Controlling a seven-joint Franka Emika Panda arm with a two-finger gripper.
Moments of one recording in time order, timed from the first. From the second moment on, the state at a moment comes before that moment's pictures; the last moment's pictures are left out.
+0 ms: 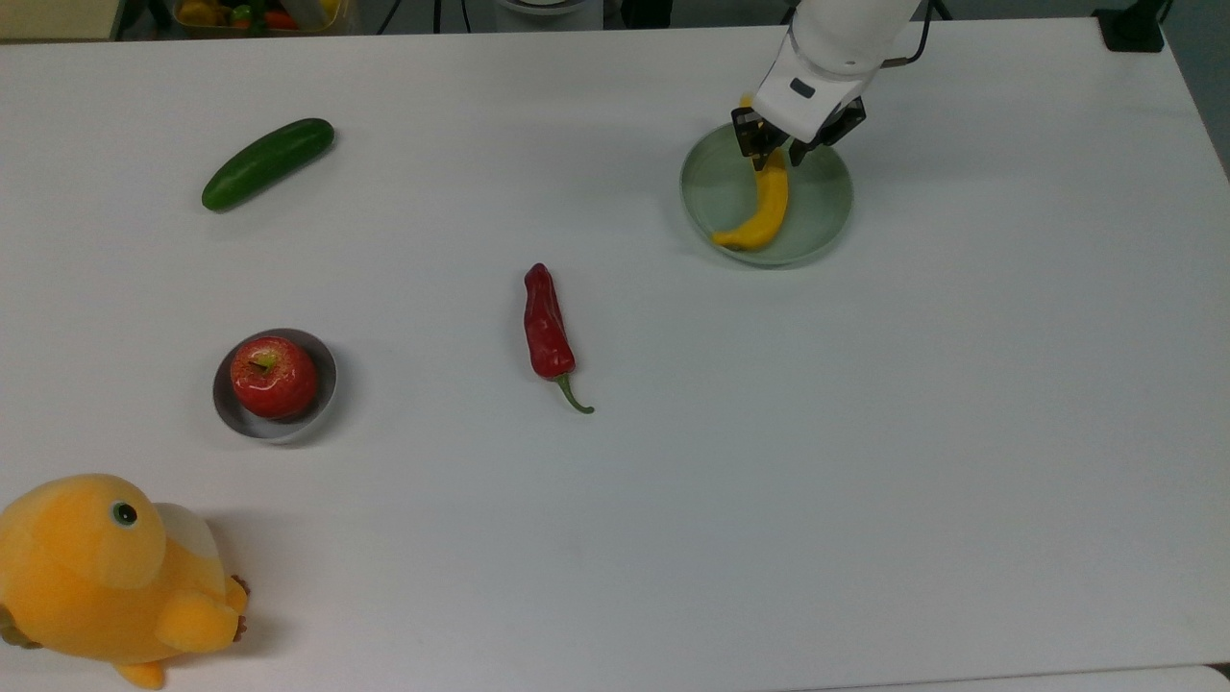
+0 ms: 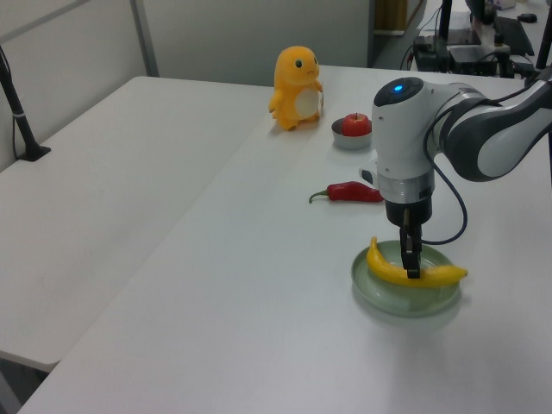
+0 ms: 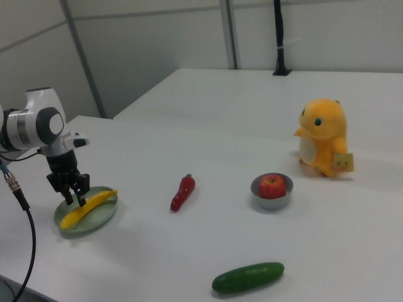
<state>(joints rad) 0.32 0.24 0.30 -1.95 -0.07 2.04 0.39</state>
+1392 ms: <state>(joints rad) 0.21 -0.07 0.09 -1.71 -0.06 1.66 0.40</state>
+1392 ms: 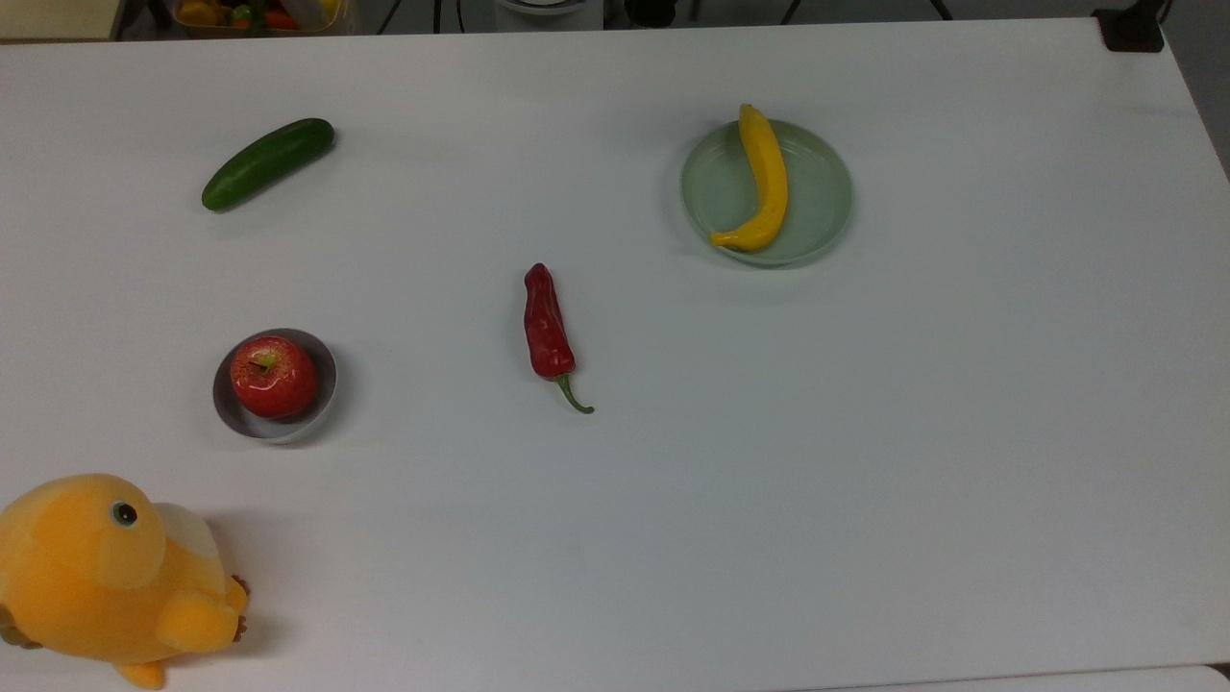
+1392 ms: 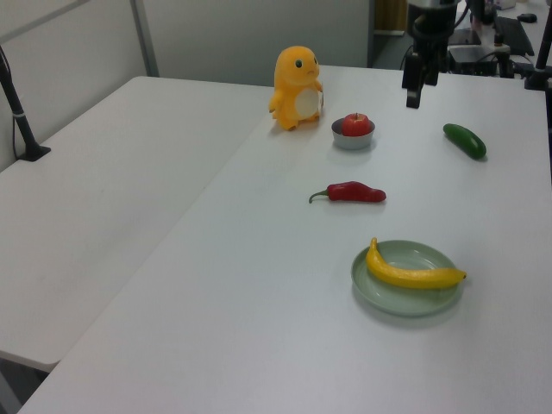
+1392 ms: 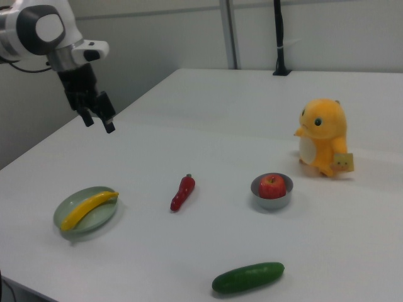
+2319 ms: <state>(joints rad) 0.13 -0.07 -0.06 -1.71 0.06 1.76 -0.07</state>
